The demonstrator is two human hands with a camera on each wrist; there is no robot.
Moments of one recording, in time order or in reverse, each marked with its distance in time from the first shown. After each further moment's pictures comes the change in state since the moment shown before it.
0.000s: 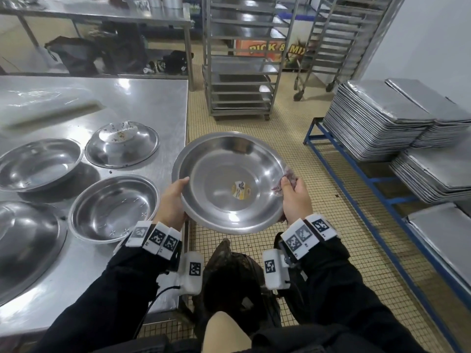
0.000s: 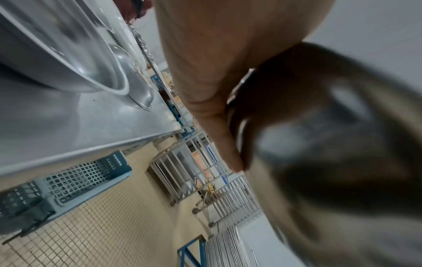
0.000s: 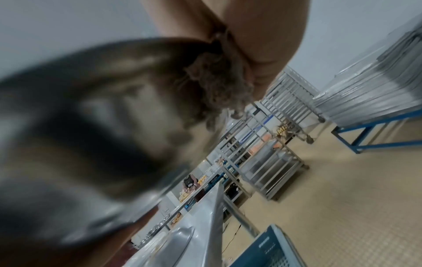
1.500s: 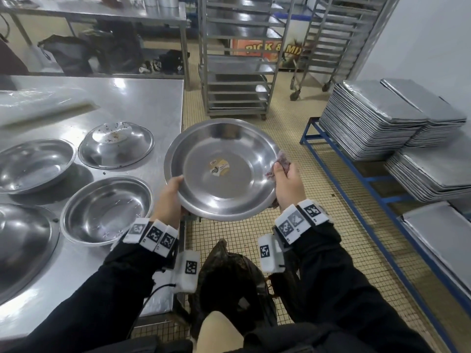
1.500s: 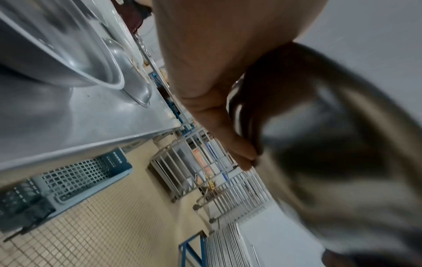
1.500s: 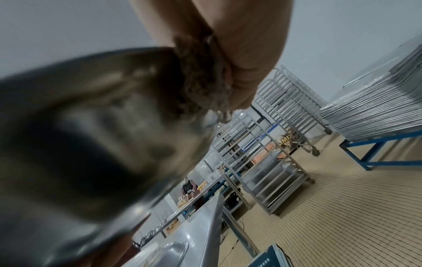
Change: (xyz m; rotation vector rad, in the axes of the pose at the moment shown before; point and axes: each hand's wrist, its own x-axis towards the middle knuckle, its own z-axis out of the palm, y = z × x) left_hand 0.005 0.000 0.007 0.084 -0.006 0.042; right_hand 0.016 -0.020 0.003 -0.031 -0.014 -0.092
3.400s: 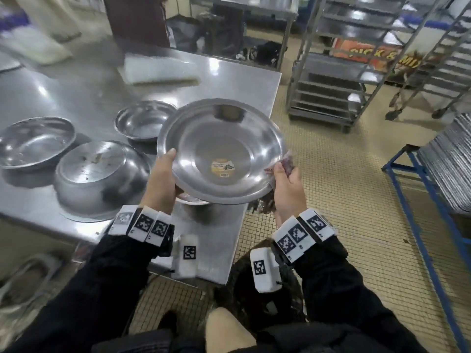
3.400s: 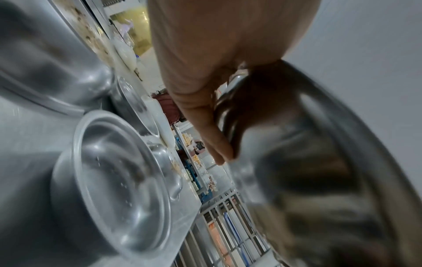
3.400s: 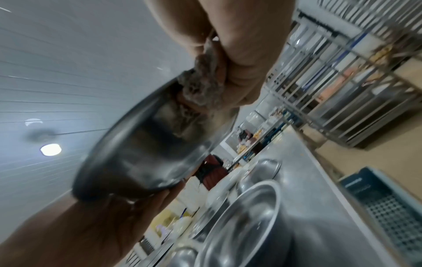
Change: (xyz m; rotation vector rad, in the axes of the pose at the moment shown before) left_hand -0.060 0.043 -0.137 -0.161 0.354 0.199; right_hand -0.059 -0.022 0.139 0.178 -0.386 0.030
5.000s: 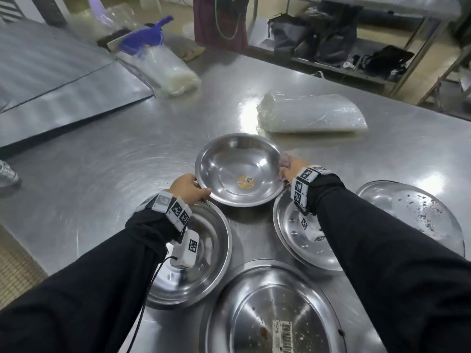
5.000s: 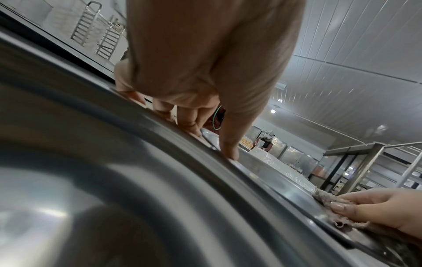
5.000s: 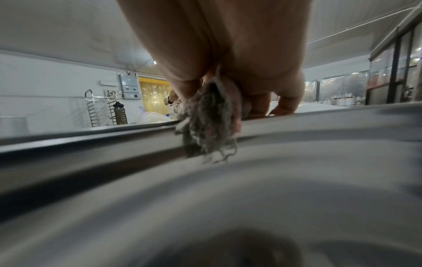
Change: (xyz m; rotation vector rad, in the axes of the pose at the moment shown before) left_hand 0.414 0.093 -0.417 1.084 0.158 -0.326; right_hand 0.311 -0.025 0.572 -1.172 -0.683 -0.182
